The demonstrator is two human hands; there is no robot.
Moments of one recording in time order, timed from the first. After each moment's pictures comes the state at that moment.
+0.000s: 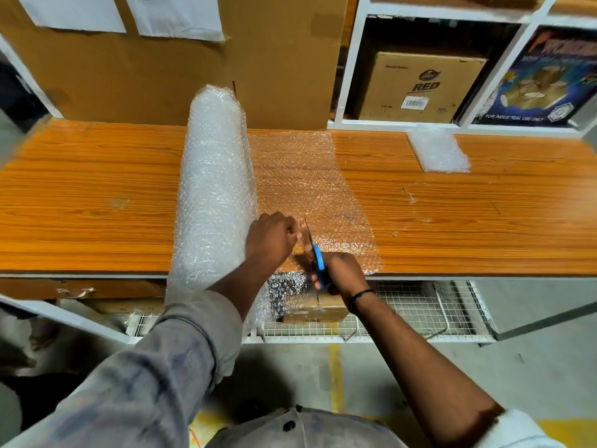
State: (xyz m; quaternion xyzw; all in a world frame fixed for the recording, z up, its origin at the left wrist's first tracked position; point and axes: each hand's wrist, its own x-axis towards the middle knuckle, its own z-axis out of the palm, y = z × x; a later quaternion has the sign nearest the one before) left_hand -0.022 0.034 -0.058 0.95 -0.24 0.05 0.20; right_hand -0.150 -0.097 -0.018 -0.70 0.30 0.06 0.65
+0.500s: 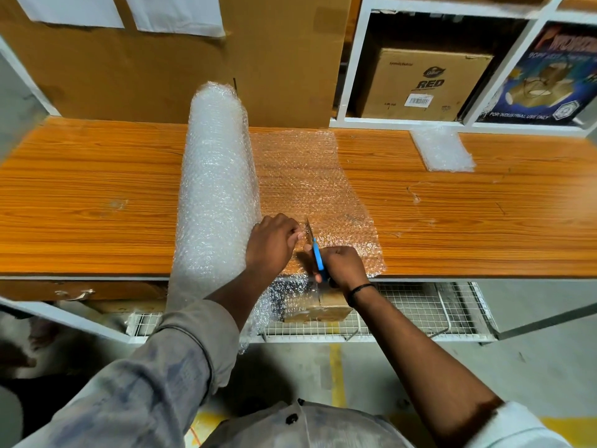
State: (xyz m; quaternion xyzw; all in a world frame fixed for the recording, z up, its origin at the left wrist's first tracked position) left_hand -0.022 0.040 -0.076 0.93 -0.27 0.09 0.24; right_hand -0.133 -0.097 -0.018 -0.73 0.28 0.04 0.63
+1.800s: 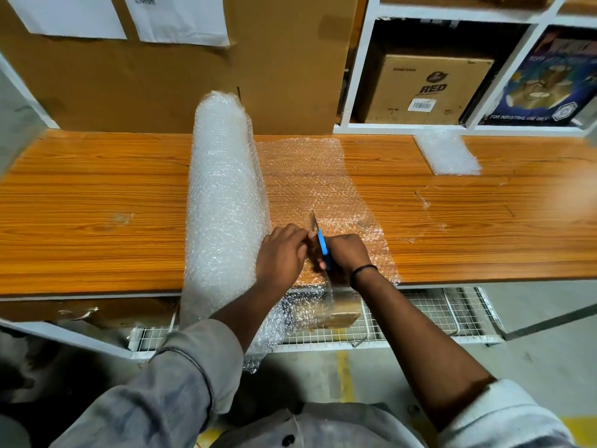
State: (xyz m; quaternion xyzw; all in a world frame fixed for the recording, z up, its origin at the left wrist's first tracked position) left_hand -0.022 0.052 -0.076 0.92 -0.29 0.08 0.27; right_hand -0.075 -0.090 -0.026 -0.68 0.35 0.02 0.64
